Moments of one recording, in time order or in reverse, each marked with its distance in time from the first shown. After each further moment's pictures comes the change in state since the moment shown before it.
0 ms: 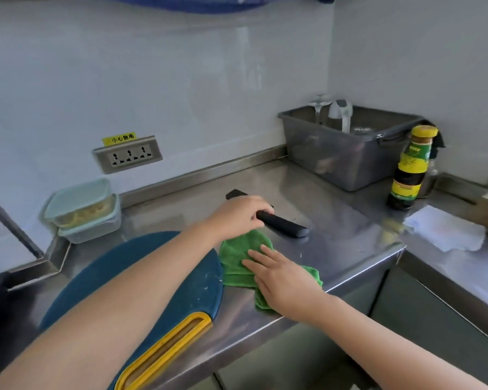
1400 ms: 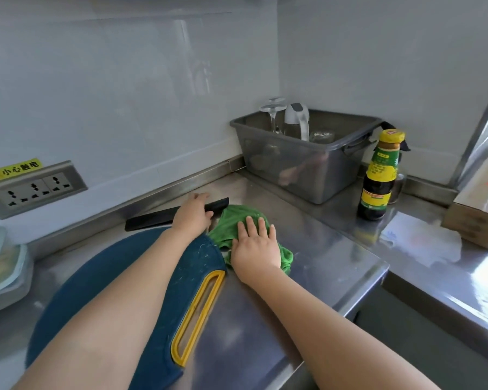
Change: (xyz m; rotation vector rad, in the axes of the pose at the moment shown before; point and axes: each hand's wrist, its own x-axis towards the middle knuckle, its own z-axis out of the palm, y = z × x) left_hand 0.128 -0.096 0.044 -0.010 0.176 -0.364; right_hand 0.120 0.084 -0.016 -0.022 0.078 0.648
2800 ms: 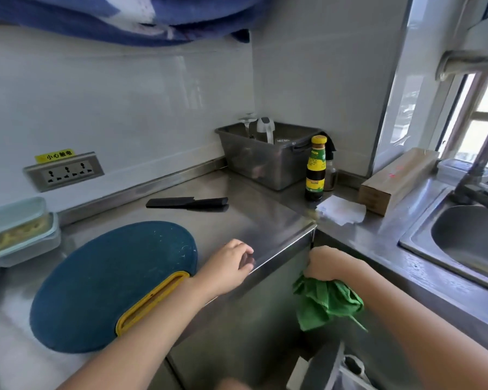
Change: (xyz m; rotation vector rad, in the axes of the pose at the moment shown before) left_hand -0.247 0.125 -0.004 -0.091 -0.212 0.309; right_hand -0.201 0.148 -0.073 -0.121 -0.361 0.176
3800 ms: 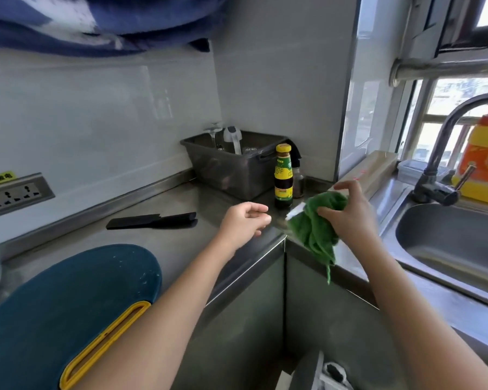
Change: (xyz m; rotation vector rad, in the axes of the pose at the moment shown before) left_hand 0.090 0.092 -0.025 -0.894 0.108 -0.138; right_hand -0.031 0.065 -0.062 0.955 0.915 0.163
